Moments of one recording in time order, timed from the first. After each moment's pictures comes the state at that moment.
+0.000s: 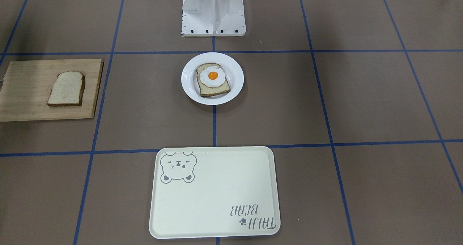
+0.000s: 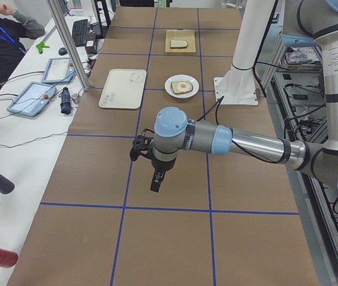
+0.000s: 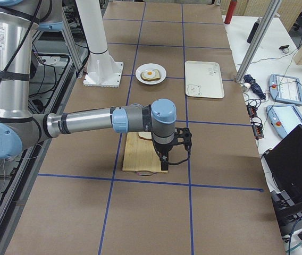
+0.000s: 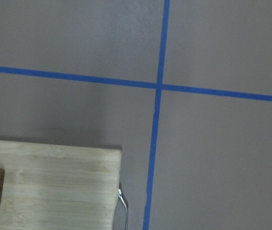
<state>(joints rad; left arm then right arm) -1.62 -1.39 -1.98 -1.56 -2.34 0.14 1.54 -1.69 1.88 -1.61 2.29 0.01</state>
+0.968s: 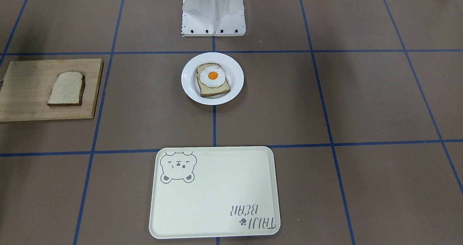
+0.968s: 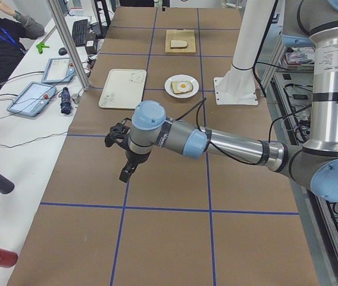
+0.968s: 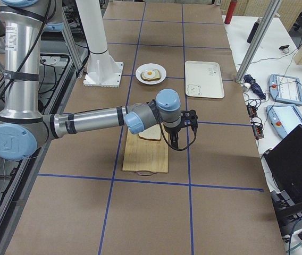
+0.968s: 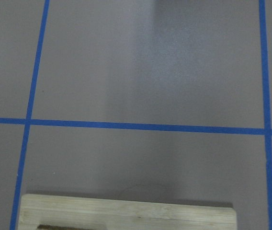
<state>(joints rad) -1.62 -1.52 -1.84 -1.74 -2.35 0.14 1.32 -1.69 1.85 -1.17 2.34 0.55</state>
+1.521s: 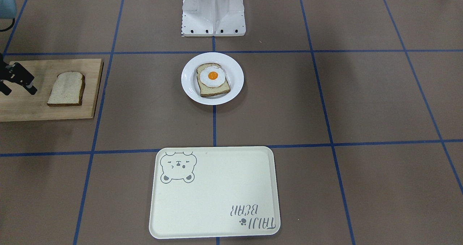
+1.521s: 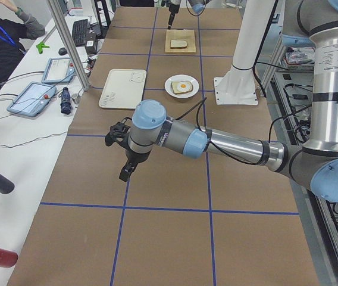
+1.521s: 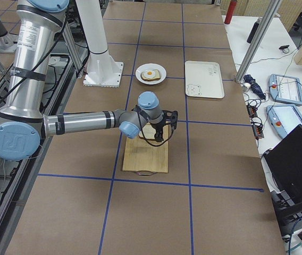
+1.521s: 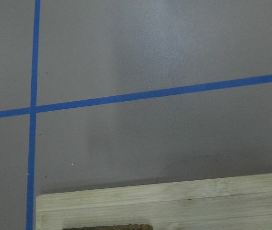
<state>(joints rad) -1.62 -1.52 -1.84 -1.74 -2.35 0.14 0.97 -1.81 1.85 -0.79 2.06 1.08</state>
